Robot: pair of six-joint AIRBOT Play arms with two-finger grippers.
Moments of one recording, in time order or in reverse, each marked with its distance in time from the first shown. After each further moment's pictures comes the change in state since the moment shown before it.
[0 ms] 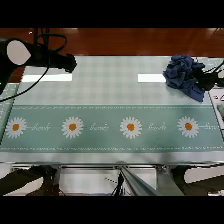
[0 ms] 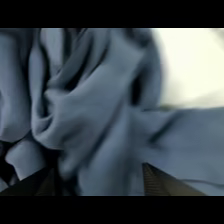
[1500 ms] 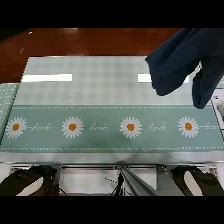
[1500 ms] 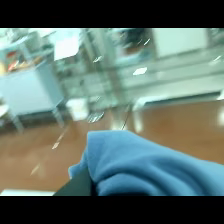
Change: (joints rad) left arm -0.001 0.214 0.583 -0.348 -0.595 -0.196; right arm 0.175 1.036 0.002 0.484 0.224 -0.519
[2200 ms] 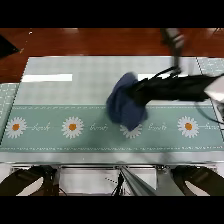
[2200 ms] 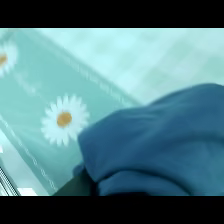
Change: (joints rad) left arm 0.000 -0.001 0.000 0.362 -0.198 -0.056; right arm 0.745 -0.359 -0.220 -0.246 0.112 0.058
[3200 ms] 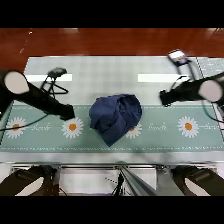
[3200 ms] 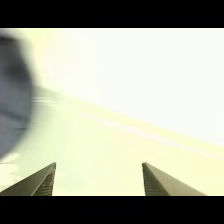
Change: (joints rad) left arm 0.035 -0.019 -1.017 -0.292 0.388 0.380; right arm -0.302 0.030 -0.043 -0.665 0.253 0.249
